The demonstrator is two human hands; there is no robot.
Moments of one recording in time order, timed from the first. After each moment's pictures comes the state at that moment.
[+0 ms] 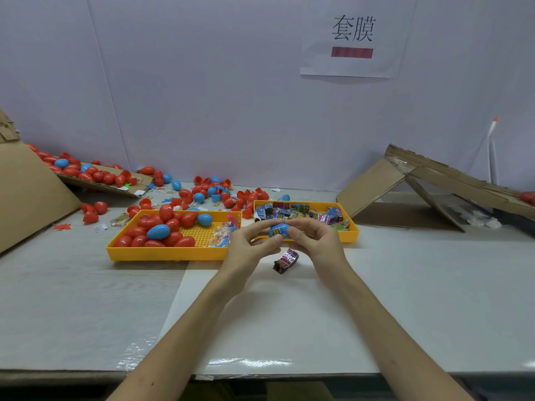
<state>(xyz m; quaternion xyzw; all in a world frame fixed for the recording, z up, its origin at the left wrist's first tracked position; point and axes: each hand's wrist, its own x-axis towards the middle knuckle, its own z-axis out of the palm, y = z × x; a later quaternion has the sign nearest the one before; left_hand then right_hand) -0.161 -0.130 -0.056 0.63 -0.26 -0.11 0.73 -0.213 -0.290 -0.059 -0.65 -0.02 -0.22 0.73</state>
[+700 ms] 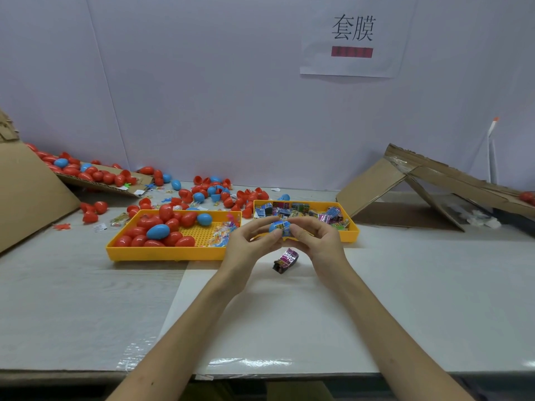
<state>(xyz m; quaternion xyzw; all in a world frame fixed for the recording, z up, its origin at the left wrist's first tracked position) -0.159 -0.131 -0.057 0.58 -0.24 -0.13 0.77 -0.212 -0.290 -0.061 -0.61 -0.01 -0.23 0.75</state>
